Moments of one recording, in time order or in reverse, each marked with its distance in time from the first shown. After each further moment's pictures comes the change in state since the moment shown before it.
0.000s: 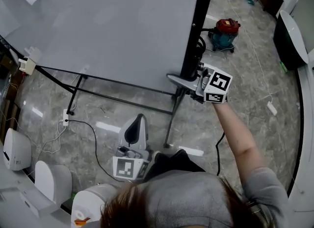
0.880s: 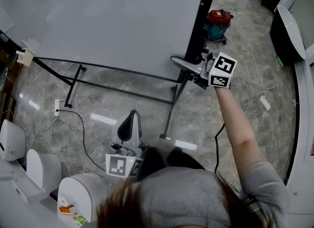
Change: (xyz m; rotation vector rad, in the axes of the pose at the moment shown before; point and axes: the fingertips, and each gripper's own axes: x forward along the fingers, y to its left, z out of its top) left arm 0.003 -0.109 -0.023 -0.031 -0.003 0.026; right arm -0.133 -0.019 0.004 0.013 0.002 -0.007
